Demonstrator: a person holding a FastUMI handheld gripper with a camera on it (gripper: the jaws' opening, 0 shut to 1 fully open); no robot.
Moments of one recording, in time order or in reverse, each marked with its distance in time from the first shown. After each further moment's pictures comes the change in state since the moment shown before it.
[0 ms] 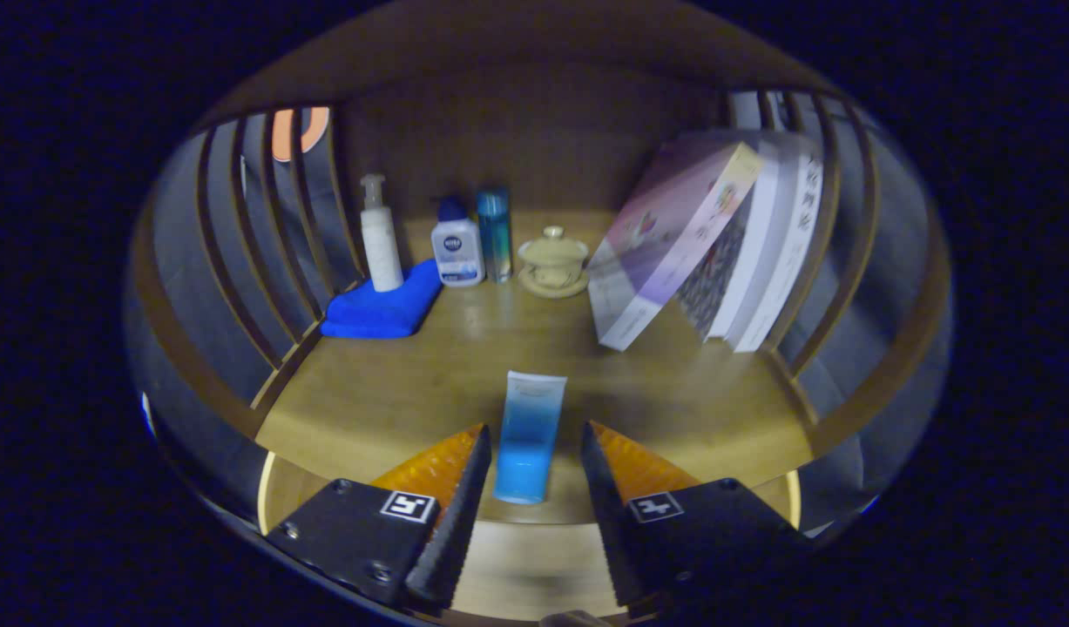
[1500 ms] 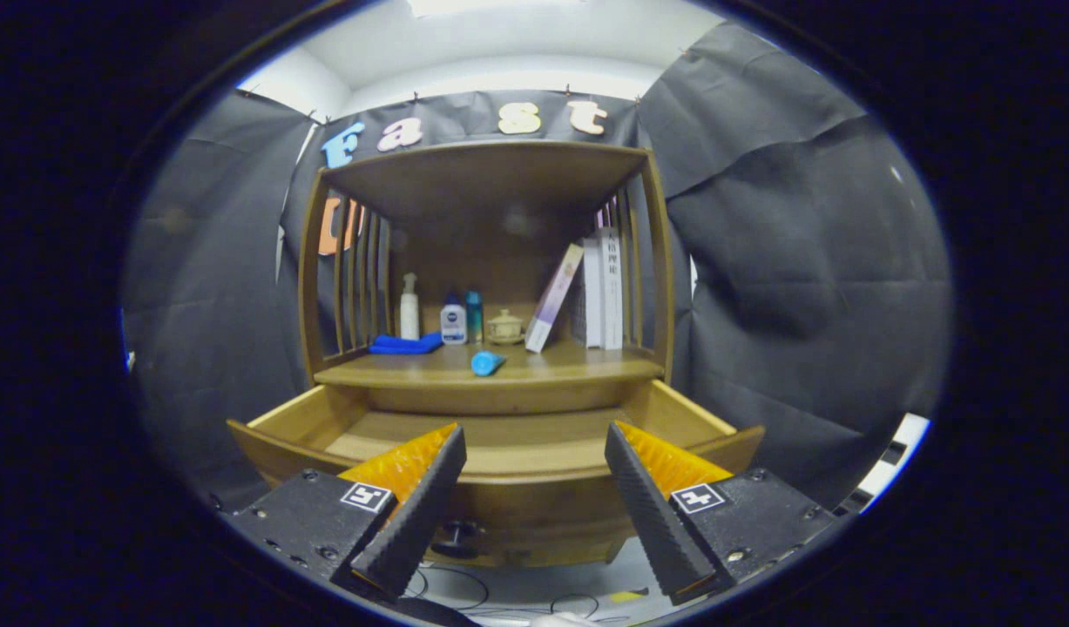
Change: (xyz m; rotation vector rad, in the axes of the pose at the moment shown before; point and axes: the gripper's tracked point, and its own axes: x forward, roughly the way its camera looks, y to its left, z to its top) arm -0.177 -0.030 -0.205 0.070 -0.497 -0.081
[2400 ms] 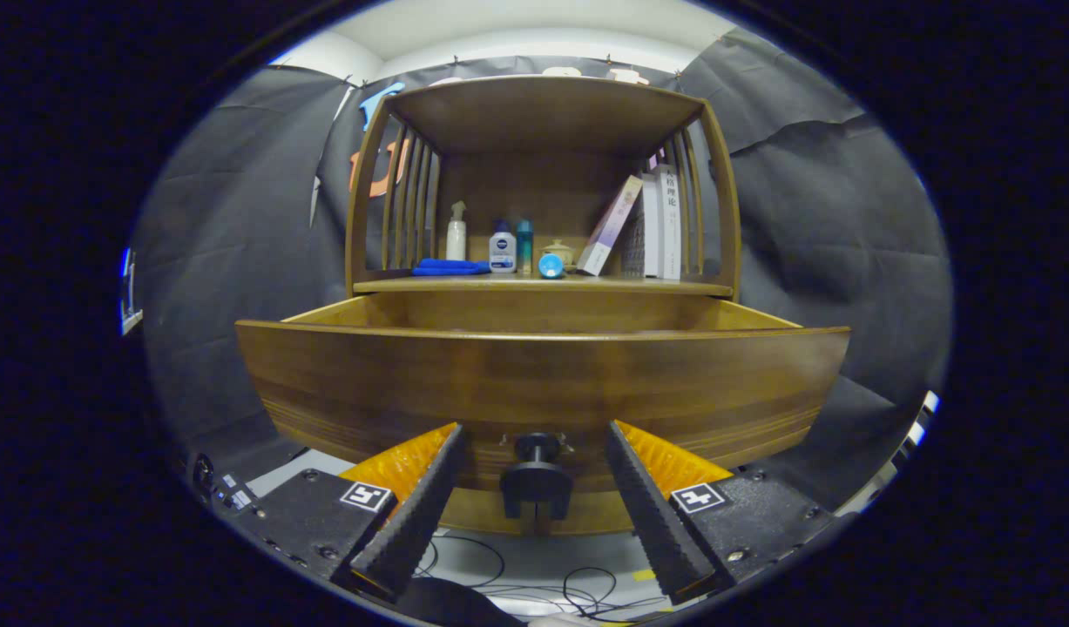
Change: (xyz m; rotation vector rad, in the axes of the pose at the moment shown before) arm 0.016 0.062 -0.096 -0.066 0.117 0.084
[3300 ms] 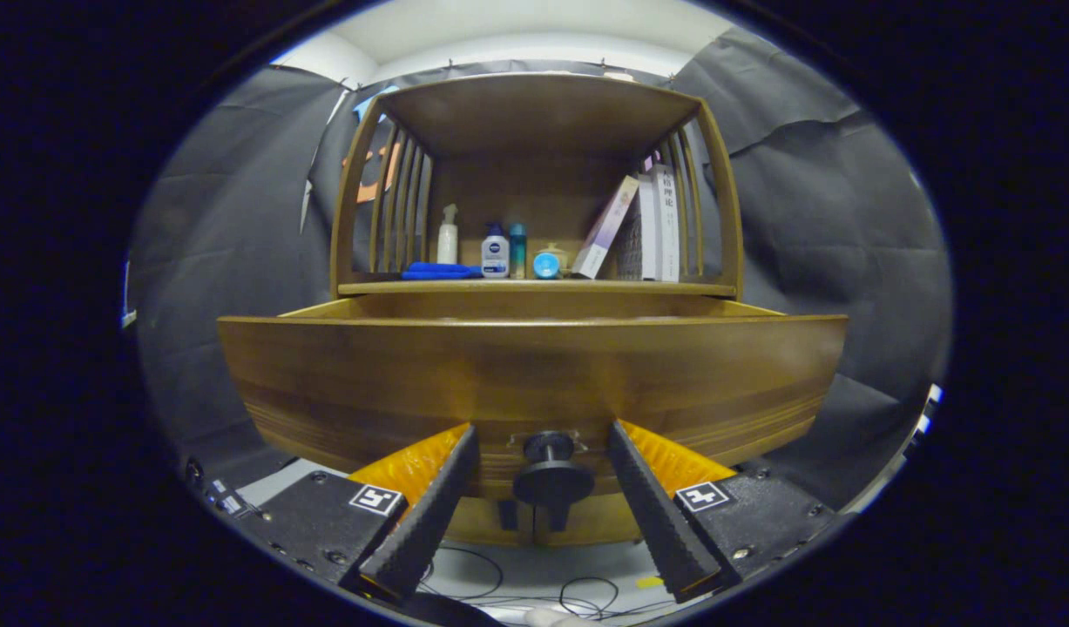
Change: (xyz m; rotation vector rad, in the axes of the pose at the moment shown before) arm 0.023 -0.002 0.000 0.019 -0.039 -0.018
